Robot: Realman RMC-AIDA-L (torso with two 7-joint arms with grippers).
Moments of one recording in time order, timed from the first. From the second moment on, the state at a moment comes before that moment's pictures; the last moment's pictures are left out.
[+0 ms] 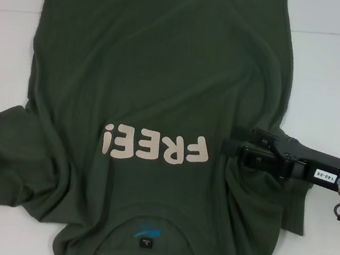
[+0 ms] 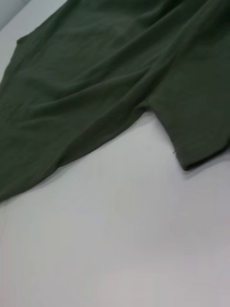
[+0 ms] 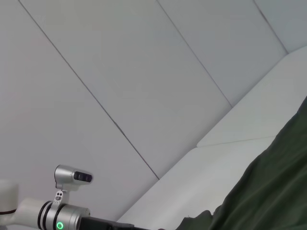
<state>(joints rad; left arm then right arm) -0.39 -1.90 -2.50 -0.59 -0.98 1.33 -1.85 0.46 2.04 -0.52 -0.41 -1.95 -1.68 1.50</state>
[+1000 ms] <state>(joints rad) -0.44 -1.93 -2.49 -0.59 -0.93 1.35 -1.86 0.46 2.04 -0.52 -0.41 -1.95 -1.68 1.50</state>
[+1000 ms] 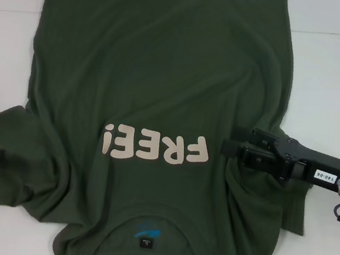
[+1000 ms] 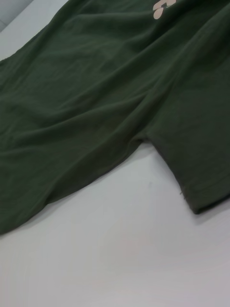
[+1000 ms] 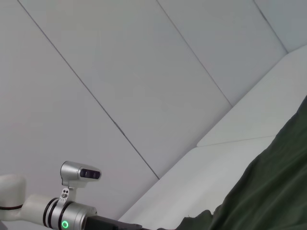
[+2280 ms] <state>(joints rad) -0.44 -1.94 -2.50 -0.62 -0.93 1.31 -1.92 0.46 2.04 -0.51 -0.40 -1.95 -1.68 1.50</state>
